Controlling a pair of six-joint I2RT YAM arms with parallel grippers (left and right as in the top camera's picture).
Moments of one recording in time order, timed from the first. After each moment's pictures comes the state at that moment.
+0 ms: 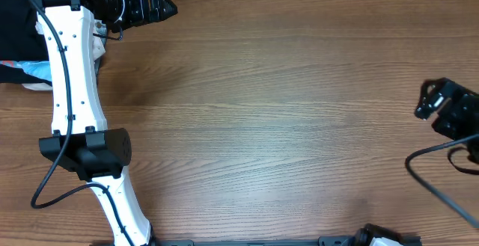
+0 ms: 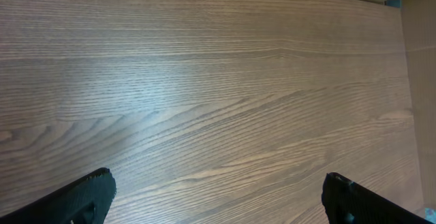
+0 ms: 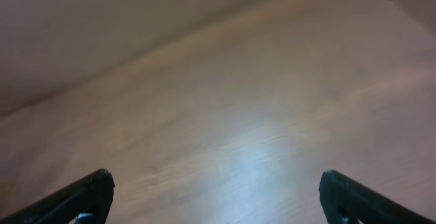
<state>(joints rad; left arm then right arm) 0.09 2.19 2.58 -1.49 0.57 -0.05 -0.28 1.04 1.67 -1.29 -0.14 0.20</state>
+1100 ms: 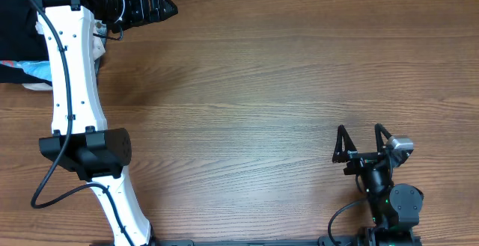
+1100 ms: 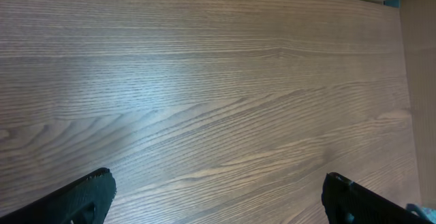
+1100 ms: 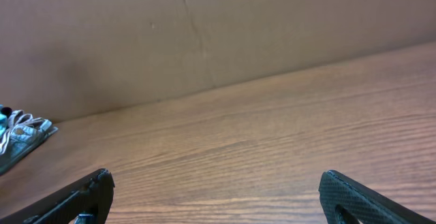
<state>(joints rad) 0.09 2.19 2.58 -1.49 0.58 -0.05 0.00 0.13 0.04 0.04 -0.15 0.28</state>
